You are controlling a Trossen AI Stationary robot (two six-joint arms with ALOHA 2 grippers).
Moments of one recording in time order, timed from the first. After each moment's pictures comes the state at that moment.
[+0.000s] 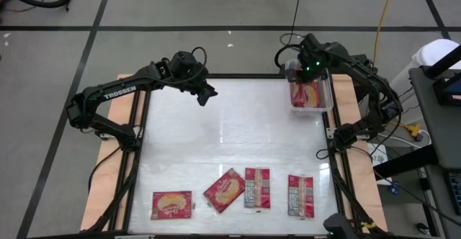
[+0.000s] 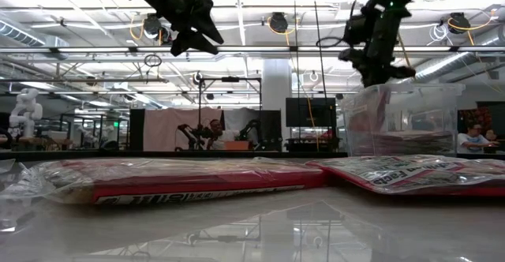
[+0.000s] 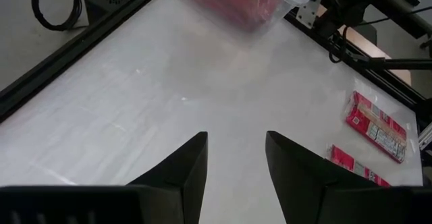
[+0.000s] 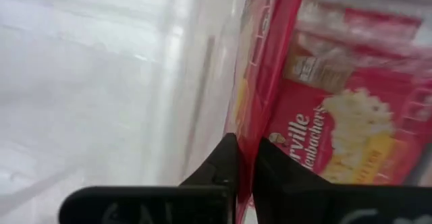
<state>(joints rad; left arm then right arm) 0.51 1.39 1.24 -0.54 0.31 -0.24 -1.01 1.47 1.26 -1.12 -0.18 0.40</state>
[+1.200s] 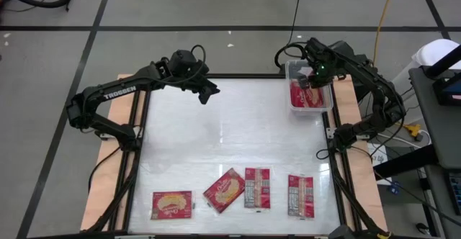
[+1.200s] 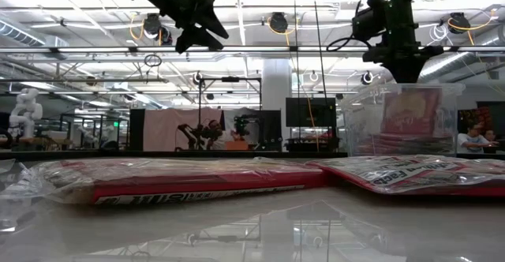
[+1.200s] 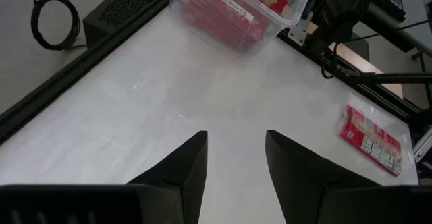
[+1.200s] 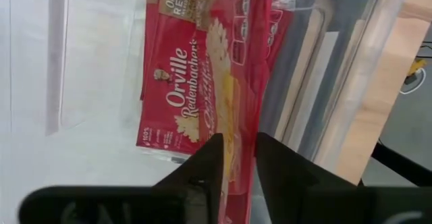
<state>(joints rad) 0.51 1.39 1.24 -0.47 0.31 -0.24 -0.99 1.42 1.31 -1.45 0.13 0.35</state>
